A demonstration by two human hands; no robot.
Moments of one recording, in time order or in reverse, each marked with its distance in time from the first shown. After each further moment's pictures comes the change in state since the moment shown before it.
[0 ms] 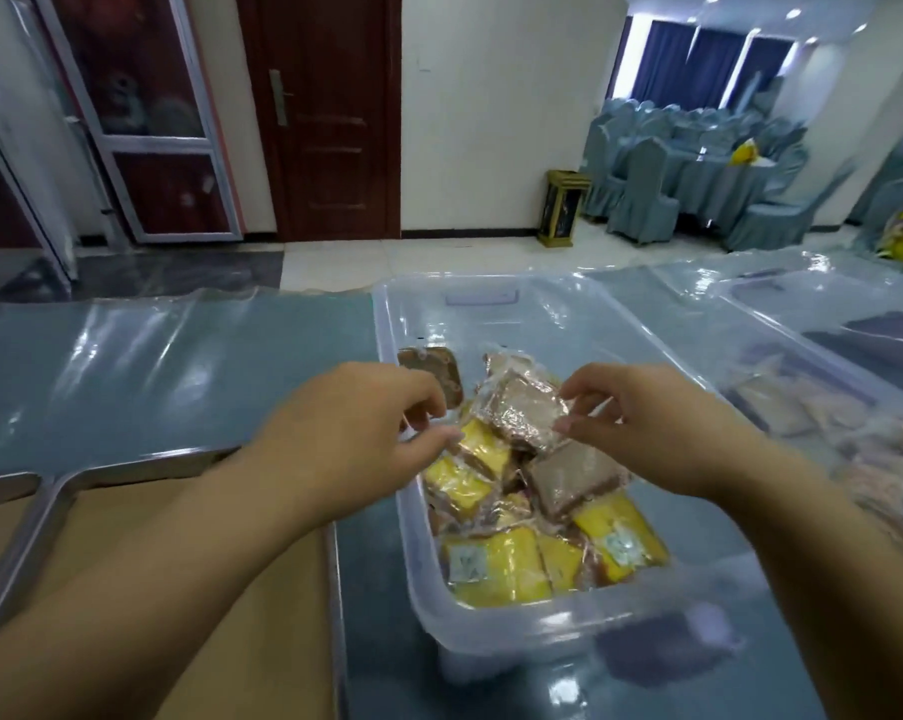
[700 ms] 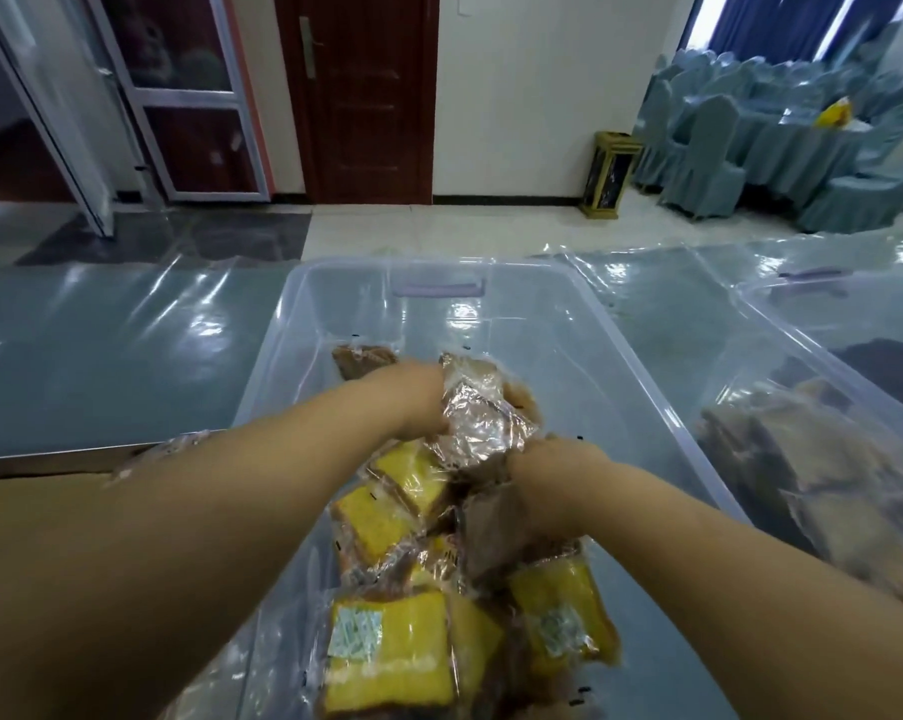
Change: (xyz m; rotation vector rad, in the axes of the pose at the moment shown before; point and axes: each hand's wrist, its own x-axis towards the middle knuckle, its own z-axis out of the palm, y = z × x) left_hand 0.190 -0.011 0.147 0.206 -0.538 -0.365; right_hand 0.109 0.103 0.073 -0.560 -0.565 -0.139
